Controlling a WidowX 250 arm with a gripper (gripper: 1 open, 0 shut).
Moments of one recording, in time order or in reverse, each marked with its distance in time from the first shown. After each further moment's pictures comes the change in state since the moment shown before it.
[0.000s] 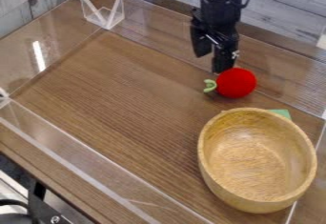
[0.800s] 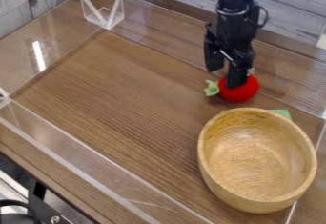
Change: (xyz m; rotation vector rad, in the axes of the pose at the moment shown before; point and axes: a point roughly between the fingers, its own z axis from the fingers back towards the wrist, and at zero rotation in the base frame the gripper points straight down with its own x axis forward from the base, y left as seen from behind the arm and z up) arm 0.005 -0.019 -0.021 -0.006 0.061 0.000
